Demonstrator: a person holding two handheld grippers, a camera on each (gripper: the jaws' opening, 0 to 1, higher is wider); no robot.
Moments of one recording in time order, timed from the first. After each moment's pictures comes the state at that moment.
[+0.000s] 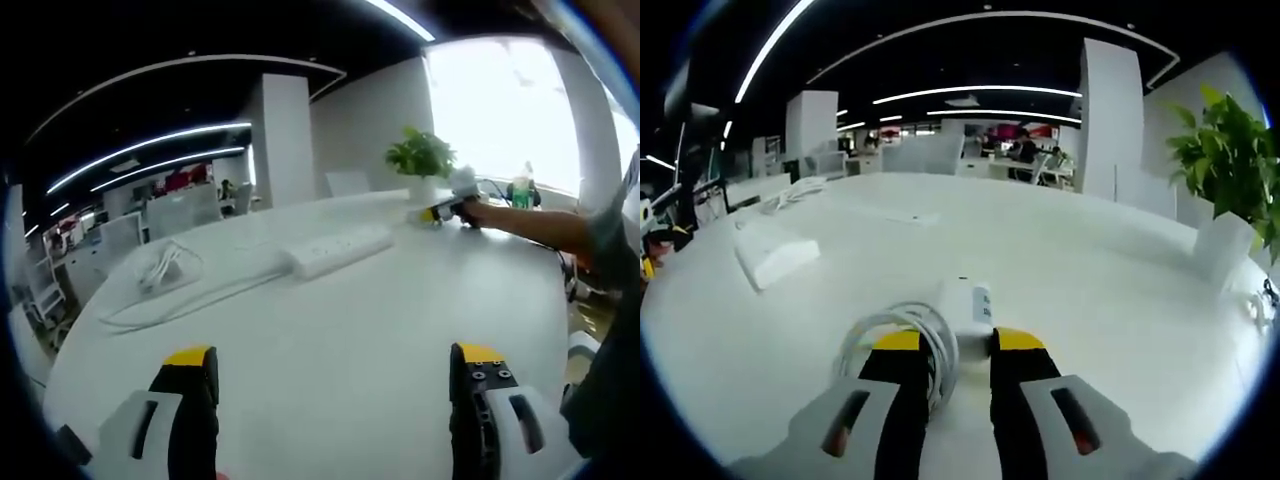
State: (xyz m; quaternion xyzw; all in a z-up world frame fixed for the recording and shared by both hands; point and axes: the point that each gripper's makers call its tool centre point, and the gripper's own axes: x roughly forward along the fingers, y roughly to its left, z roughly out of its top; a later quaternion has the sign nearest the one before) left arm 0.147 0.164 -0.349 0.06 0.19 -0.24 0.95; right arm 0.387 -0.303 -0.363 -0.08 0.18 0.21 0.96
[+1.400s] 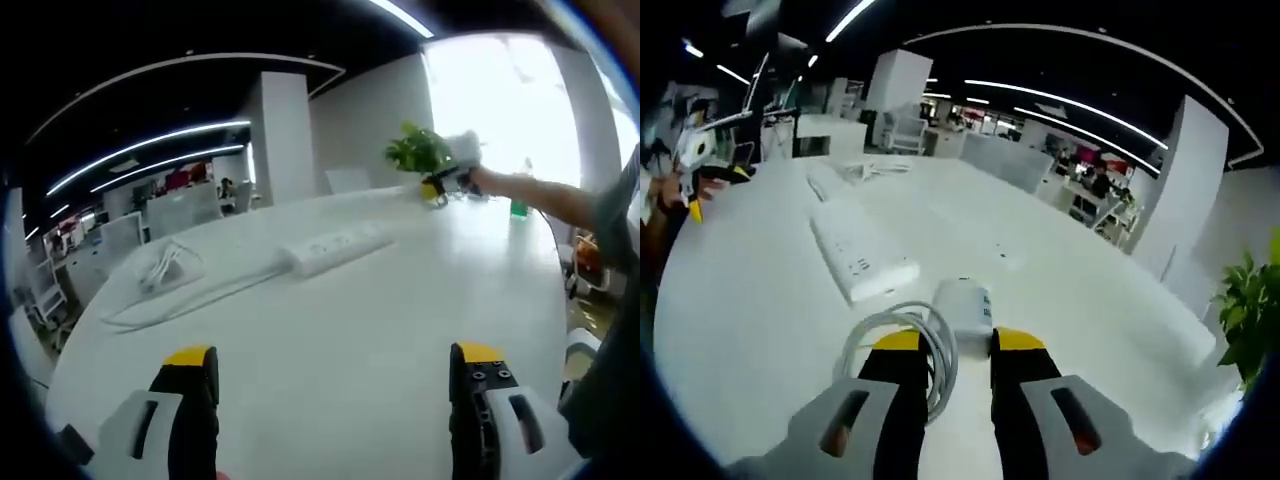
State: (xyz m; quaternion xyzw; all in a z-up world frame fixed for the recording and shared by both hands) left arm 0.142 0.165 -0.349 0.06 0.19 -0.24 0.95; right arm 0.349 -0.217 -0.290 -0.25 0.17 0.34 0.89
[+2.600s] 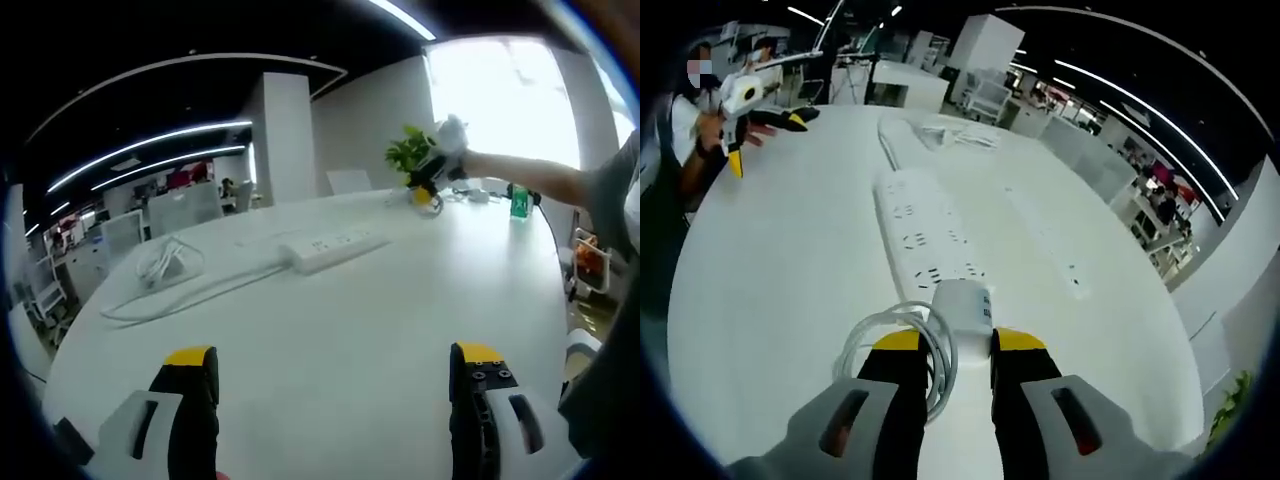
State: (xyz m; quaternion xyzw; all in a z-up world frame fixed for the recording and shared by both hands) left arm 0.140 0.167 -0.353 0.05 0.19 -0.24 0.95; right arm 0.331 -0.141 -0.309 -0.37 0.22 0.45 0.78
